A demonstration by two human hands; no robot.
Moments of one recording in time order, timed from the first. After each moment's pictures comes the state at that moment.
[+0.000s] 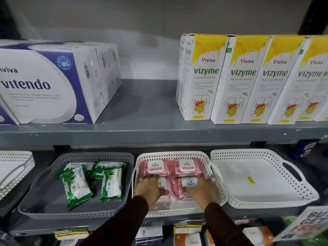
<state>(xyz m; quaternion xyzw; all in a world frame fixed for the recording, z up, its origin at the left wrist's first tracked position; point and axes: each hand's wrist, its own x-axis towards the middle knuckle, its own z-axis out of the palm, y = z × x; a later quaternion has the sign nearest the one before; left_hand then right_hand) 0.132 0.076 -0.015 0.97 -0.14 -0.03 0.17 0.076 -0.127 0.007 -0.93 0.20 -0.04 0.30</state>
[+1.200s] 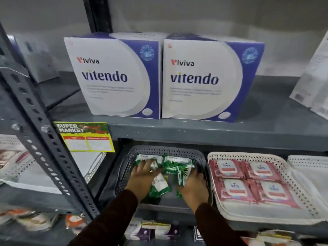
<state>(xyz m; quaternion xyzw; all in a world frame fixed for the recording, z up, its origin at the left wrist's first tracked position) 0.141 0.379 0.020 0.98 -0.17 0.05 0.02 0.122 0.183 0.009 -0.95 0.12 0.03 0.28</state>
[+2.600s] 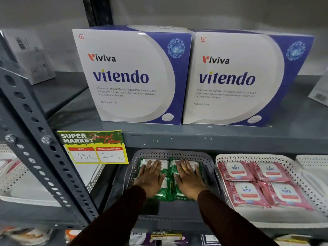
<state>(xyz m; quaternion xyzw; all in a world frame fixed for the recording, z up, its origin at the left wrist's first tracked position) 0.208 0.392 -0.015 0.98 -0.16 -0.06 0.08 0.198 0.202 -0.025 -0.99 -0.08 0.07 0.12</state>
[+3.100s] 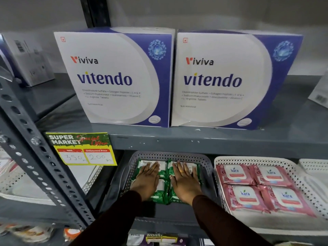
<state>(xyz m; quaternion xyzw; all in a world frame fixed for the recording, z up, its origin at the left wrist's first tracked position) 0.212 0.395 -0.034 0.98 -0.17 -0.03 0.10 0.203 0.203 -0.041 -0.99 -0.09 0.06 0.12</state>
